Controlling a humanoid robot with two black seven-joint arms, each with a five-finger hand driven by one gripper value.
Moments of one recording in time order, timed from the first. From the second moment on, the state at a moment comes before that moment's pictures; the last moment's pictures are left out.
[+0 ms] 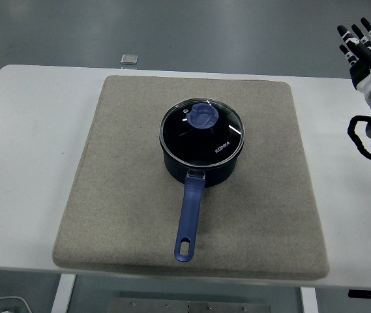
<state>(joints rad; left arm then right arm) -0.02 0.00 -0.01 -0.10 0.12 -0.05 -0.14 1.07 -0.29 0.21 0.47 0.46 0.02 0.45</state>
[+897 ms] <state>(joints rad) -0.02 0.00 -0.01 -0.10 0.12 -0.05 -0.14 1.07 -0.29 0.22 0.46 0.46 0.00 0.45</state>
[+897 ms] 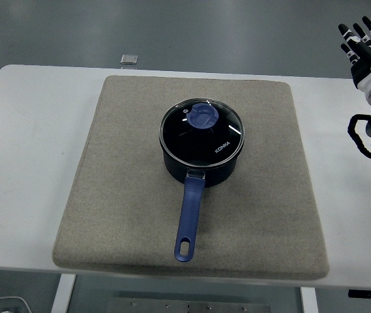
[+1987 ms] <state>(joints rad) -0.02 0.00 -0.01 -0.10 0.12 -0.05 -0.14 1.09 -0.30 0.20 0.46 0.46 -0.01 0.45</state>
